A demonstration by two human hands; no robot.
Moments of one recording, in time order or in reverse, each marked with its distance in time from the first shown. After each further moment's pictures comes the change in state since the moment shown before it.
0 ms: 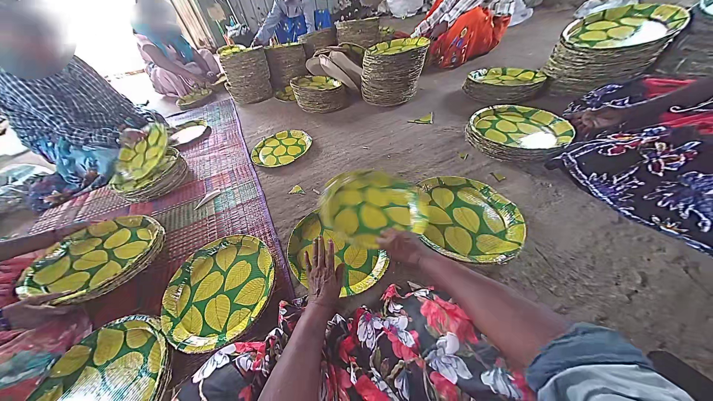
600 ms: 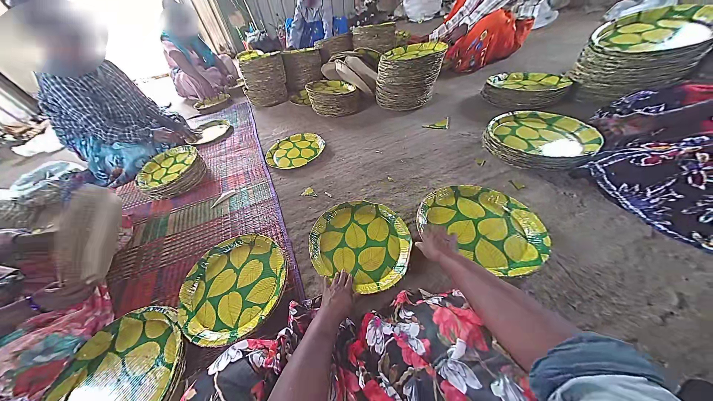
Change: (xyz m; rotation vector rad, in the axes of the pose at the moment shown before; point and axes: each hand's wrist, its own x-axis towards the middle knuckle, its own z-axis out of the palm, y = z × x) left_hand -0.003 0.003 -0.005 0.090 -1.009 -0.188; right_hand 0.005 0.048 0.007 0.119 -0.013 0.619
